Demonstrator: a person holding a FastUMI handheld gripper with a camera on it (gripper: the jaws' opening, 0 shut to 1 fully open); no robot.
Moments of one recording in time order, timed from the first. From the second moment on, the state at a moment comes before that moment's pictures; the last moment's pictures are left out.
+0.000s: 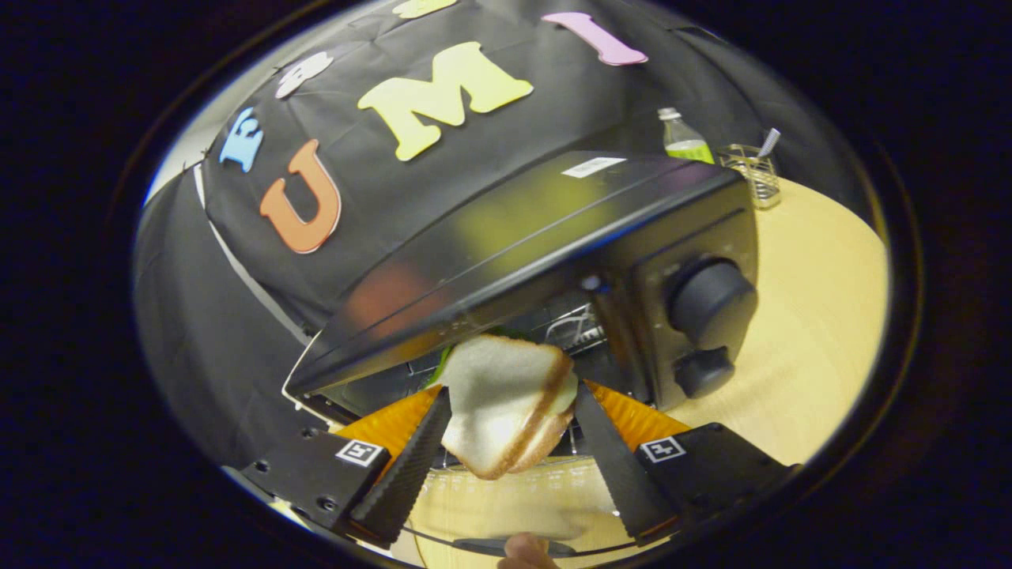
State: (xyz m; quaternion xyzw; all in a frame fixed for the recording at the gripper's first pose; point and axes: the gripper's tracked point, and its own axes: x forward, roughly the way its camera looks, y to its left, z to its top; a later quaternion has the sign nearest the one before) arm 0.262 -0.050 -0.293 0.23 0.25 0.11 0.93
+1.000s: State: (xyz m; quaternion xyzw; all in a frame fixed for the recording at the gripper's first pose) arm 0.108 -0.028 -0.346 0.06 0.22 0.08 0.97
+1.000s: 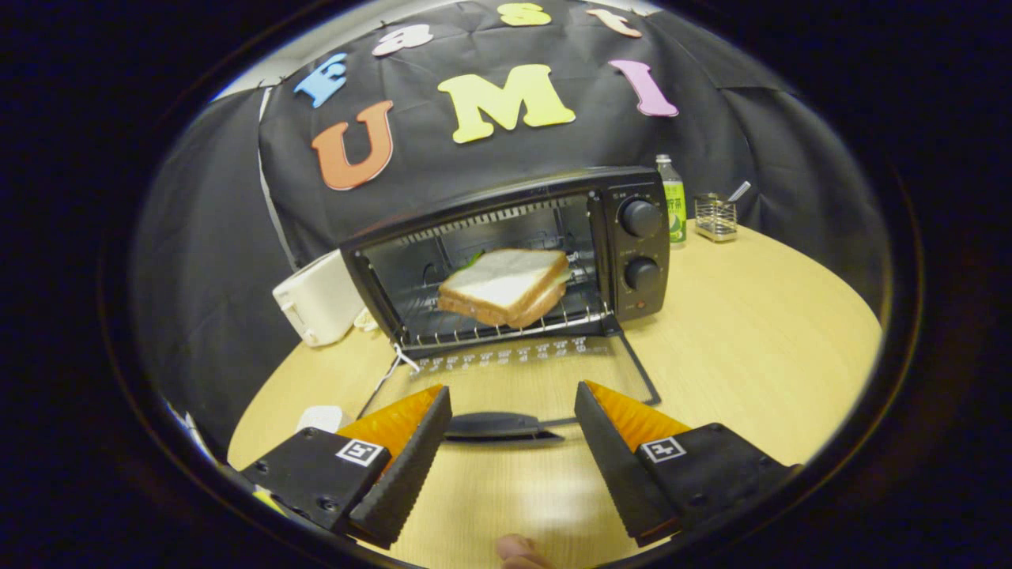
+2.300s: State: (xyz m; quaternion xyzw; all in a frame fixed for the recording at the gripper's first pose) arm 0.093 -0.012 -0.364 0.06 0.27 0.04 0.96
